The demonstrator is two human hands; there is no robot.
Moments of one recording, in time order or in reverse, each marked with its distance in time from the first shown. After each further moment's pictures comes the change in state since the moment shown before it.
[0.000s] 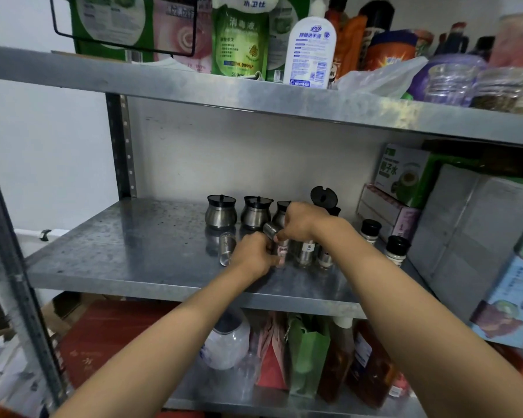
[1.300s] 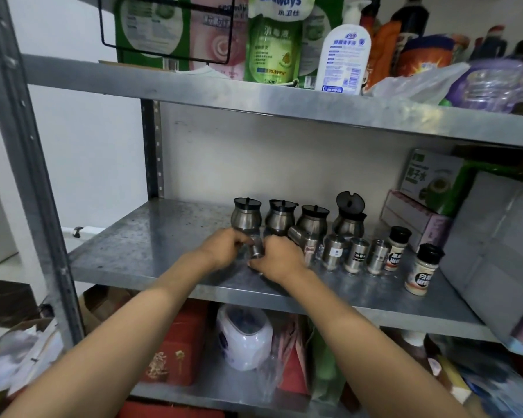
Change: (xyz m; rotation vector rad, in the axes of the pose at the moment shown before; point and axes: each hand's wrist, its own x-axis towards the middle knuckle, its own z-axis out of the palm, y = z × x) left_hand -0.002 -0.091 -0.085 0.140 -0.109 0.096; right_hand -0.008 -0.086 0.092 0.135 0.207 -0.085
